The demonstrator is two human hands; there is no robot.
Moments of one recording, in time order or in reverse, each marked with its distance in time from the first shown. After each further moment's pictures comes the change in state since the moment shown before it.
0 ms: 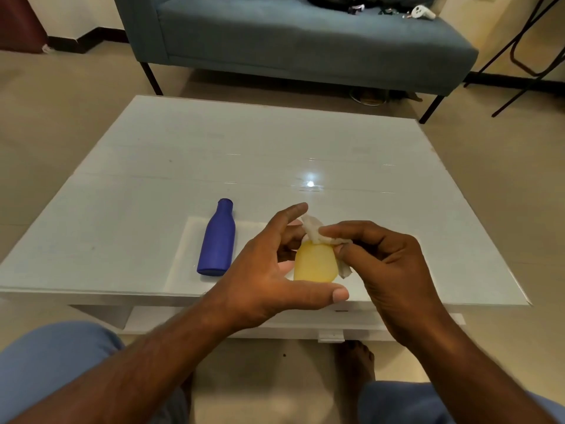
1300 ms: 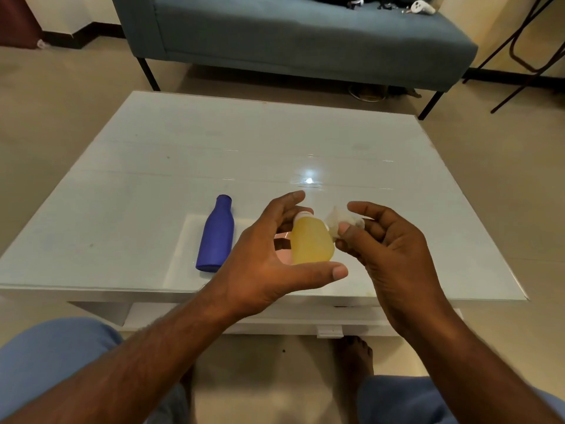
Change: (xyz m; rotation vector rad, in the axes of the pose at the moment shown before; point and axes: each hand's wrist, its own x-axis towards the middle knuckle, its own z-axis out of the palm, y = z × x) left_hand 0.005 0.006 0.000 -0.022 0.103 0.043; right_hand 0.005 0.001 -0.001 0.098 0.144 0.153
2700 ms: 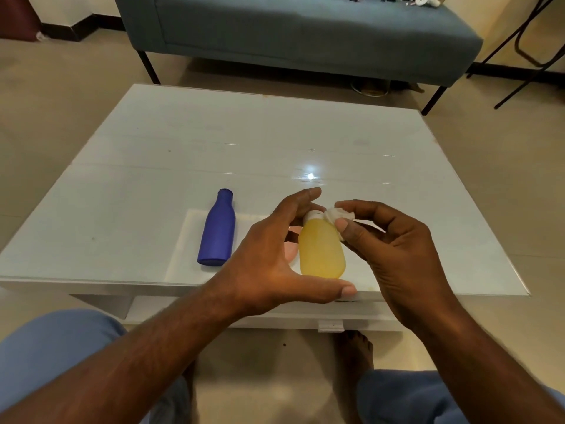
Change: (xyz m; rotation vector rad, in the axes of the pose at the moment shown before) left_hand -0.003 0.000 -0.001 0.151 -0.086 0.083; right_hand -0.002 -0.003 -0.001 -0.016 -0.088 -0.073
